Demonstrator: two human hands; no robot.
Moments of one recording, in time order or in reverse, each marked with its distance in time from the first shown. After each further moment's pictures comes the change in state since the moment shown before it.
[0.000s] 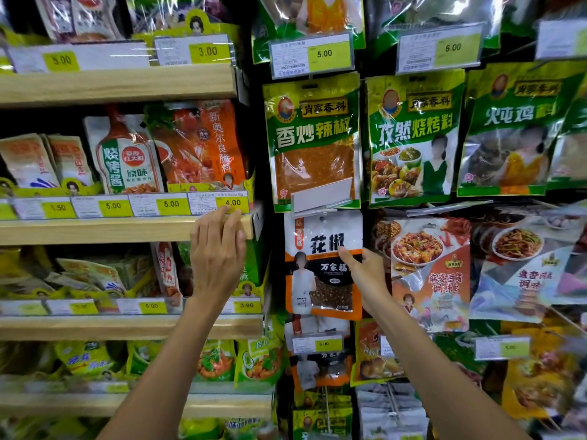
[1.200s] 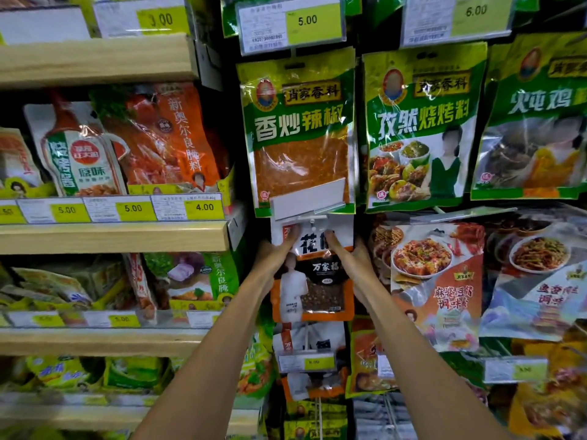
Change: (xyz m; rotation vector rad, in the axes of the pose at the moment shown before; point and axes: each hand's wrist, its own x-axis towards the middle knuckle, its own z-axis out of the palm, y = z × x) left_hand 0.007 0.082 0.096 -1.004 -0.769 -1.190; right_hand 0.074 0.027 0.012 0.152 -0.141 -0.058
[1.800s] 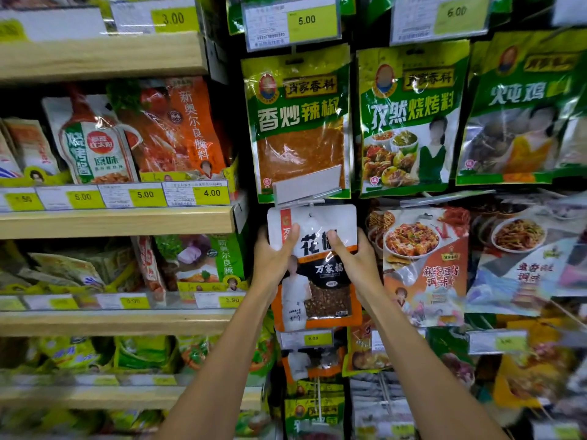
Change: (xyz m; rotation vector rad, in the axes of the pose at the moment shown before) left_hand -0.054 -0.005 -0.005 -0.147 0.065 0.216; right_hand -0.053 -0.010 -0.009 -0.063 0.003 -0.098
